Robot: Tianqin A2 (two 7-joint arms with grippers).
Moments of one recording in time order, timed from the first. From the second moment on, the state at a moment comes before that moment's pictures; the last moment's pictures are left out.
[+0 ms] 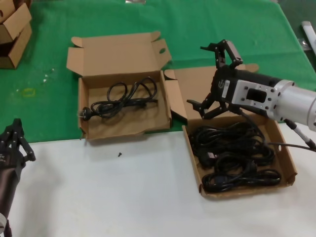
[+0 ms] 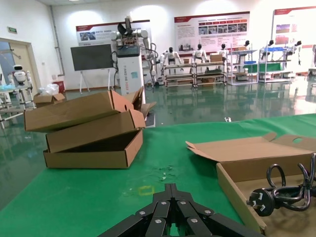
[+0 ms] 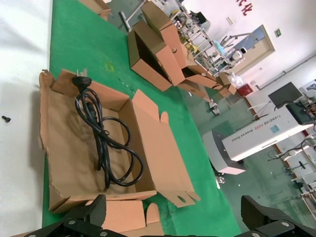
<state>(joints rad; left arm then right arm) 0.00 -0.30 1.60 -1.60 -1.80 0.00 0.00 0.58 0.59 -1.90 1.50 1.27 -0.60 -0.05</state>
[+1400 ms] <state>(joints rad) 0.00 -0.30 1.60 -1.60 -1.80 0.00 0.00 0.29 0.45 -1.75 1.55 1.54 -0.30 -0.03</state>
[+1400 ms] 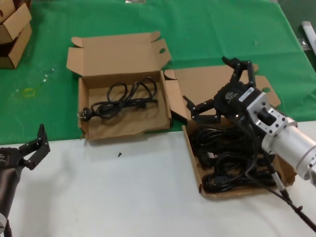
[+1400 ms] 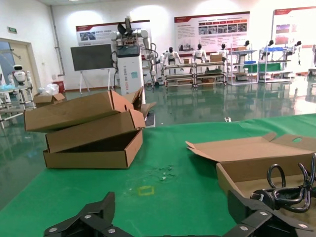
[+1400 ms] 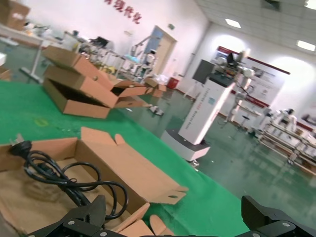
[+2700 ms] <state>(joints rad) 0.00 -0.30 1.60 -1.60 -1.80 0.00 0.00 0.02 0.31 -1.61 1.60 1.78 -0.02 0.00</state>
